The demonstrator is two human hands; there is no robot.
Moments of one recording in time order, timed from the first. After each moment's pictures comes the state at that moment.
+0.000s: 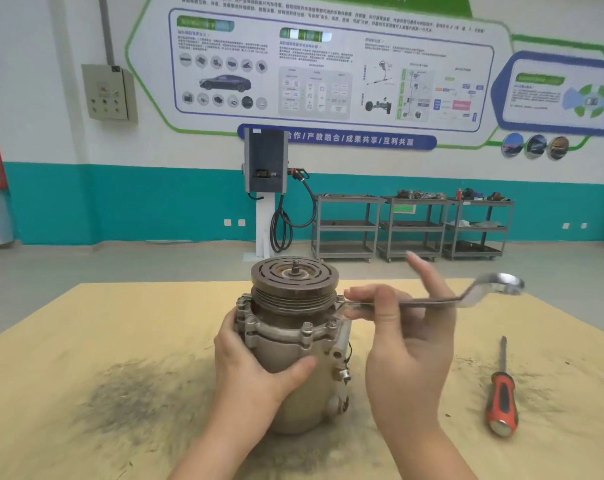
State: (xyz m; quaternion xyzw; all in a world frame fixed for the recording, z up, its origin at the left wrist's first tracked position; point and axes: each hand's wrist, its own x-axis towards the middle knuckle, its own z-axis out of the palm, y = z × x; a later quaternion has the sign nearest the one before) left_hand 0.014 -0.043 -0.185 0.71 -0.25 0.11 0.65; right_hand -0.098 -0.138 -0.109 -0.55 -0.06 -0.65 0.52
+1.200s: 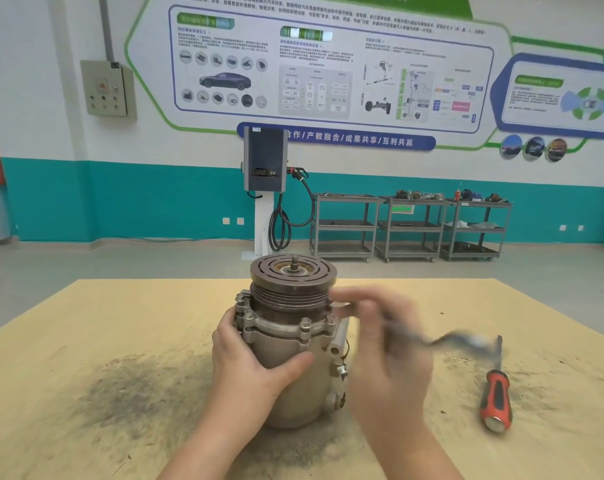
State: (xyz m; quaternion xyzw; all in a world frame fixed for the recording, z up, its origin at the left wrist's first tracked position) left_hand 0.020 -0.042 -0.187 0.72 -0.27 0.12 0.63; right_hand -0.100 -0.133 -0.116 -0.64 -0.14 -0.64 0.41
